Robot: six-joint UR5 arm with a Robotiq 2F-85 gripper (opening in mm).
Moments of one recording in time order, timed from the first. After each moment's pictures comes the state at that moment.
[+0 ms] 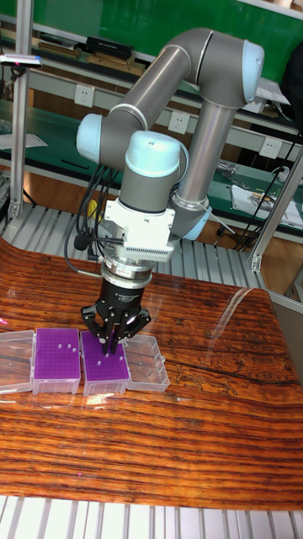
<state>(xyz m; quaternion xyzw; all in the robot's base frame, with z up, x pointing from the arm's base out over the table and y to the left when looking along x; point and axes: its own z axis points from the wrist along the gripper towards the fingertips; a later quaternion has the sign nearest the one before) 0.573 -0.038 0.058 -0.11 0.99 0.00 0.07</state>
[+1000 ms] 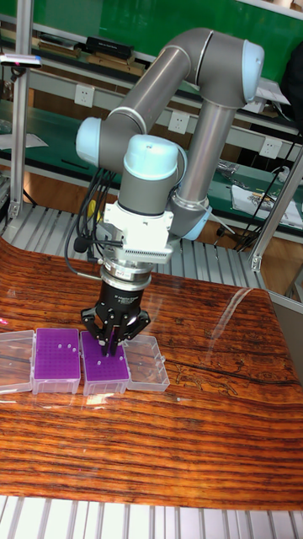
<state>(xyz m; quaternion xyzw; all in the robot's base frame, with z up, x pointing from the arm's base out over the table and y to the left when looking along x) 0.573 -0.037 0.051 -0.11 0.99 0.00 0.07</state>
